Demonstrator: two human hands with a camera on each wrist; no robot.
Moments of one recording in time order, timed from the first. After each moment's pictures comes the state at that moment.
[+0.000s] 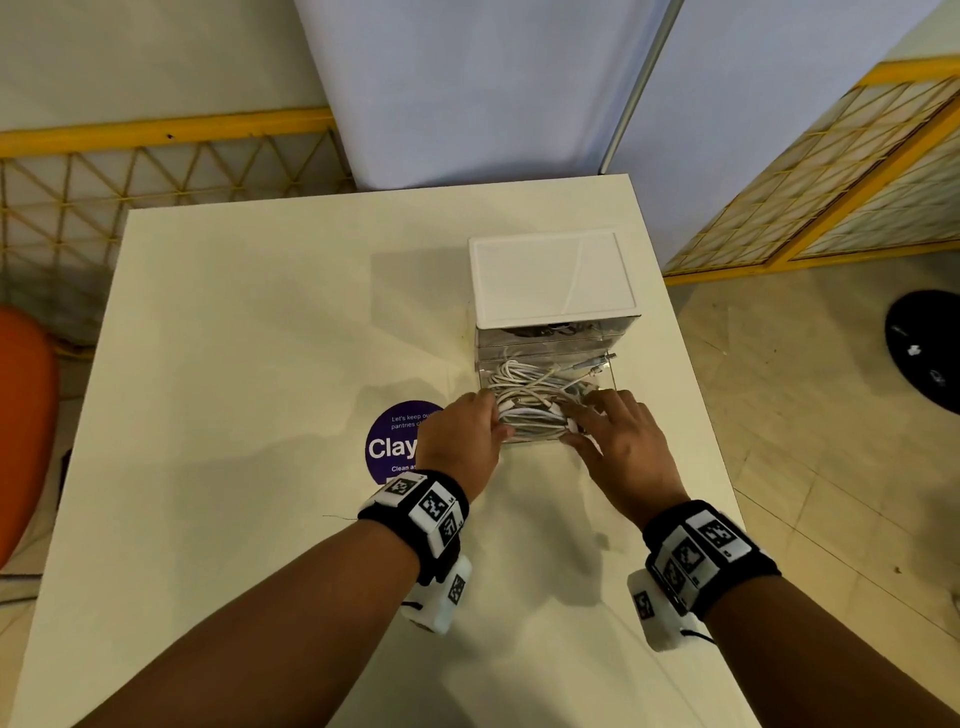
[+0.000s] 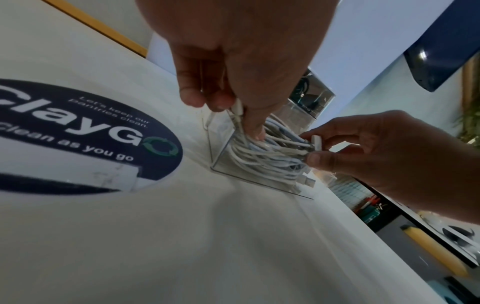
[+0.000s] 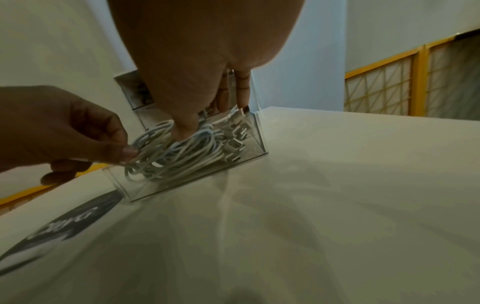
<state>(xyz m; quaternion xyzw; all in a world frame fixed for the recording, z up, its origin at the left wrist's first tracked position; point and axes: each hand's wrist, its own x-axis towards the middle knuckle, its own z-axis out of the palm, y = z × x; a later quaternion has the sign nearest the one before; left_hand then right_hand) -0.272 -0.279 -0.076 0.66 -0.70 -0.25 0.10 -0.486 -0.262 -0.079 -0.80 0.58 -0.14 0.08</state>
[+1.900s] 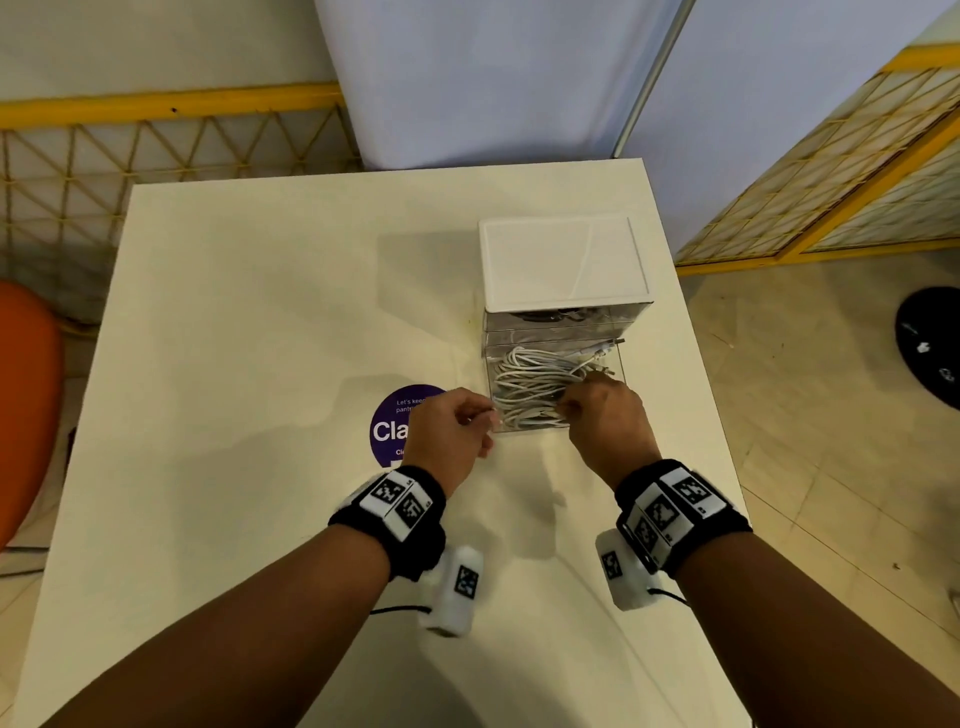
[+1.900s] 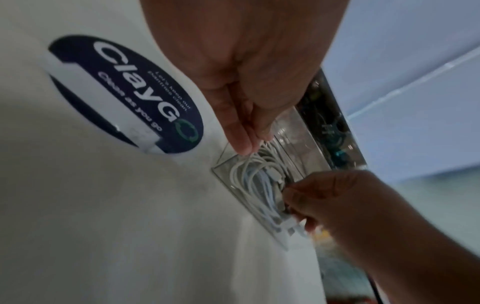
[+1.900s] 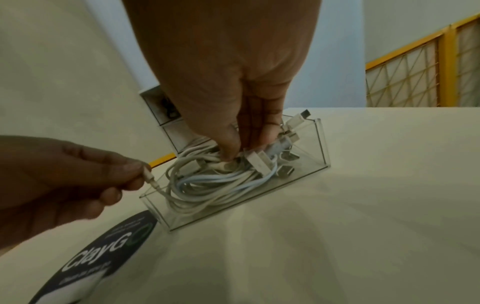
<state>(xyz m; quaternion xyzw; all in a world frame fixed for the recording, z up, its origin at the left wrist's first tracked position) -0.256 -0.262 -0.080 0.66 -0.45 -0.50 0.34 -0.452 -0.288 -0.073 -0.71 0.66 -0.07 0.23</state>
